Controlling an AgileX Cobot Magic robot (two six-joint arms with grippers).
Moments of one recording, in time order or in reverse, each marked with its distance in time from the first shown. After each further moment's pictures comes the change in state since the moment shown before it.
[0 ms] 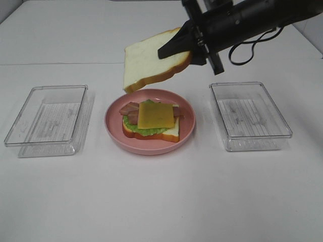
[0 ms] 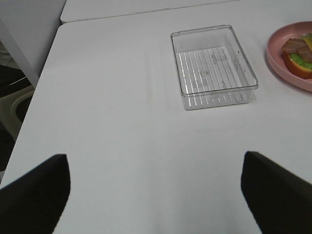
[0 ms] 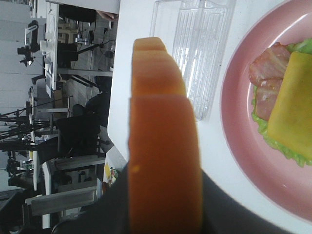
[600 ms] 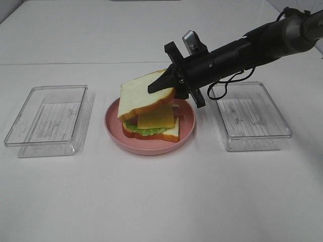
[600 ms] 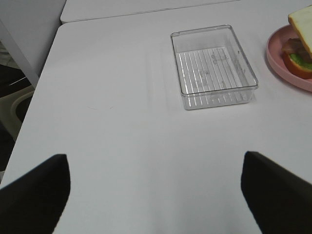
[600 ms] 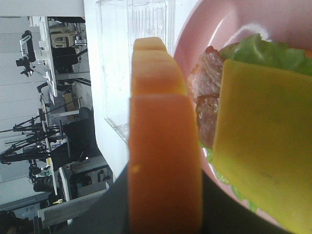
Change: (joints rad) left arm 0.000 0.000 0.000 0.000 0.000 0.000; right arm 0.023 0.258 -0.071 0.076 -0.038 -0.049
